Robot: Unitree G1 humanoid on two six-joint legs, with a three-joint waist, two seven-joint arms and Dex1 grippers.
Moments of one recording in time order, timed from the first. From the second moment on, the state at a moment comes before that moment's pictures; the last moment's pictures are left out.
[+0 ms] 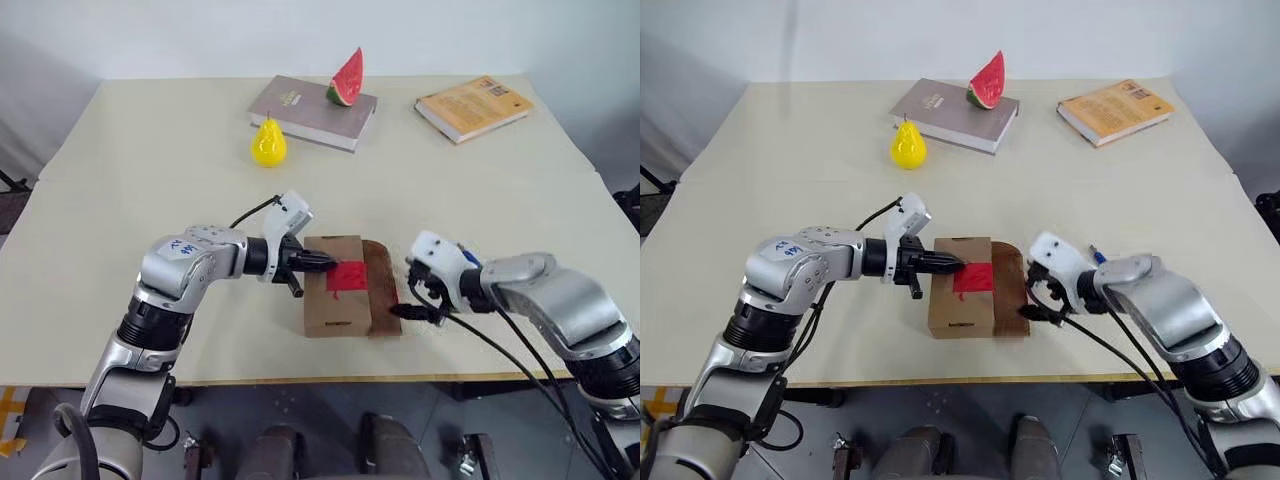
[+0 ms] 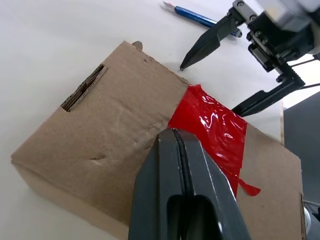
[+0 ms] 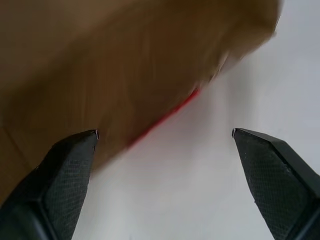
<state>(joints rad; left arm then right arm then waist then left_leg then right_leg) -0.77 0.49 -0.19 -0.07 -0.49 1.09 -0.77 -0.58 -0.86 0.31 -0.36 0.33 1.13 0.79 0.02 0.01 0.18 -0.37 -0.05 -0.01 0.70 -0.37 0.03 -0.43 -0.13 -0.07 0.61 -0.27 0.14</state>
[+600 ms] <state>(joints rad) -0.76 0.48 -0.19 -0.07 -0.48 1.06 -0.75 -0.47 -0.72 -0.08 -0.30 0.54 1.41 0.79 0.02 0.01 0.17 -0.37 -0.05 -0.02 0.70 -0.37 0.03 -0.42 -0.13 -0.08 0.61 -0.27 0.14</state>
